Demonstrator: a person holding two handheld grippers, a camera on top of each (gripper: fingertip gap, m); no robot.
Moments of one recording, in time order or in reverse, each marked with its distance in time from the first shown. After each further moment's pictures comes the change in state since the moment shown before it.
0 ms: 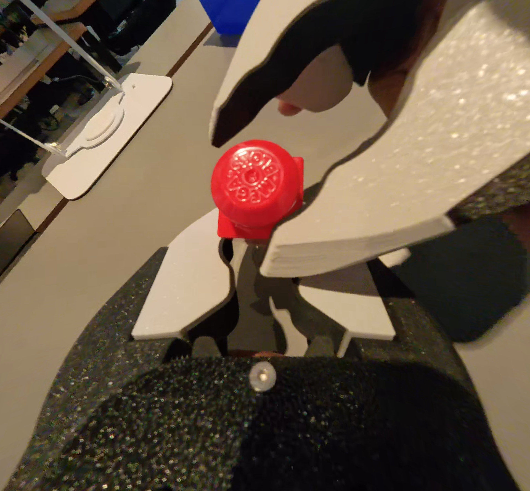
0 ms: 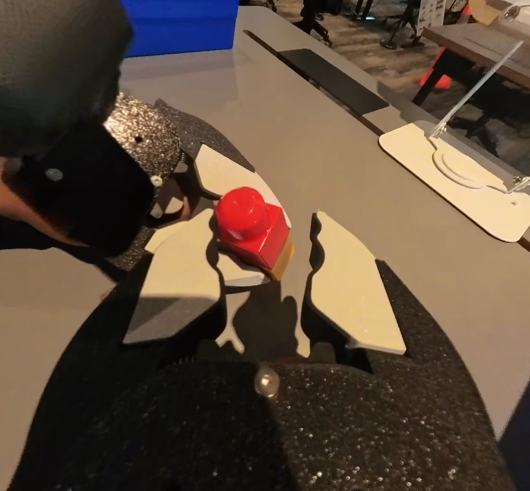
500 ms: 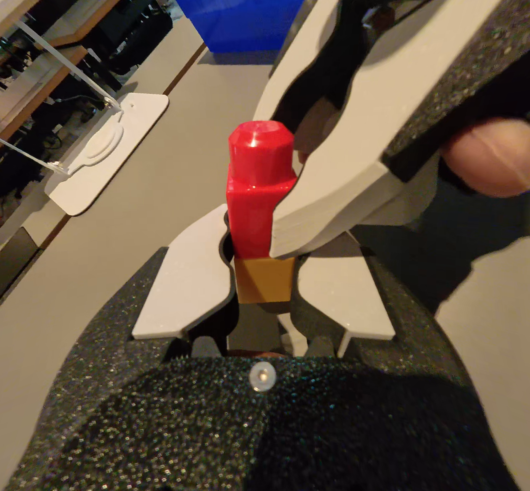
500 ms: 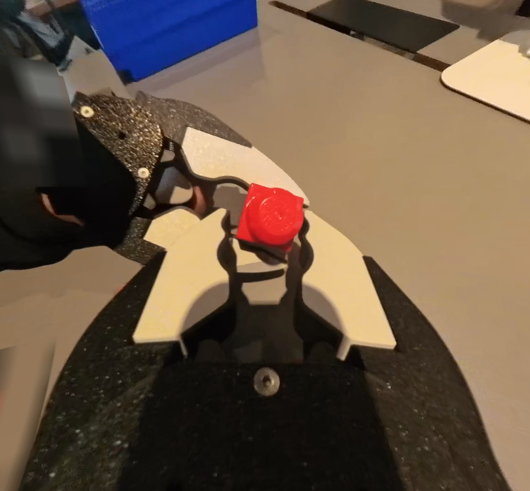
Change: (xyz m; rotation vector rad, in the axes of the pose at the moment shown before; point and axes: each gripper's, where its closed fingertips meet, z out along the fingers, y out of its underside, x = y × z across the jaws) left arm 0.006 -0.008 -0.002 0.038 0.014 0.036; right arm -0.005 0.019 -0.002 -0.059 -0.183 0.255
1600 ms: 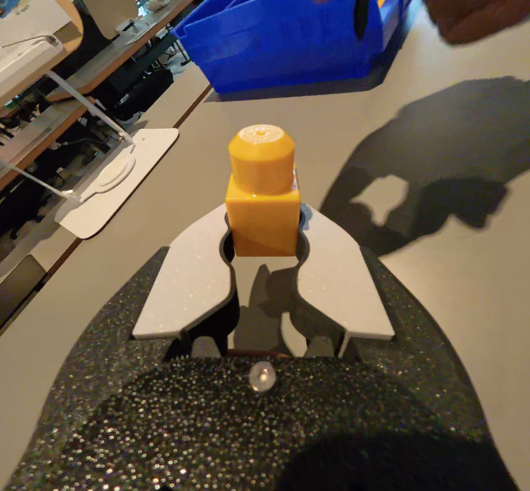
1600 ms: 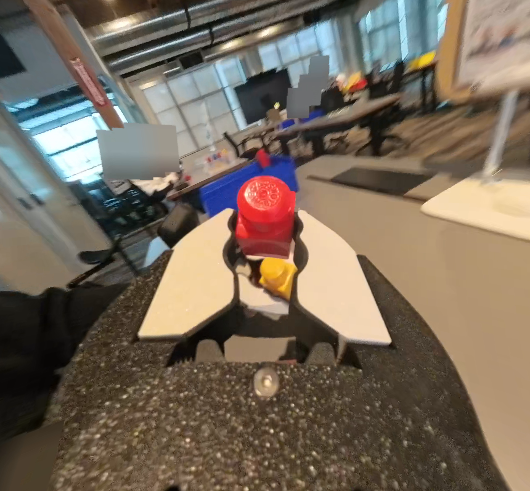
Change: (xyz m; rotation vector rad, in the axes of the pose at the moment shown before) left arm -0.014 -0.005 -0.013 0.146 0.042 0.025; right arm 0.006 -0.090 -0.100 0.527 -0.222 0.190
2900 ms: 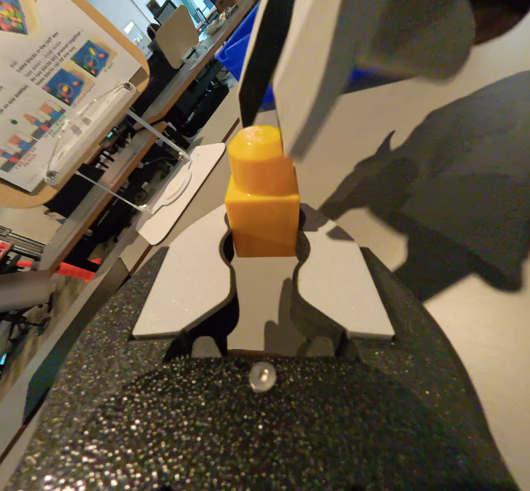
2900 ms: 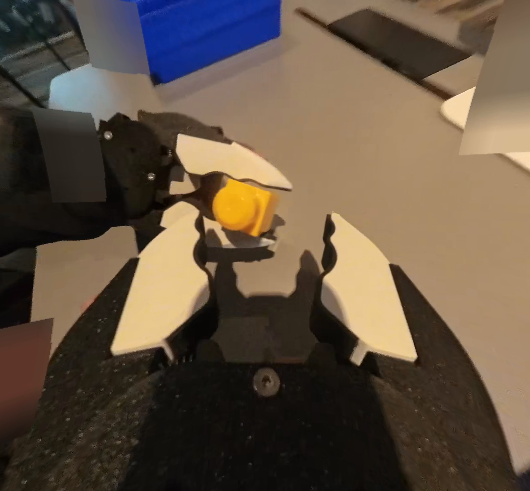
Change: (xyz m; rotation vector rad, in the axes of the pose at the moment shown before) left arm -0.012 -0.012 -0.002 0.000 -0.201 0.169; right arm 0.027 0.084 0.032 -0.574 0.119 -0.210
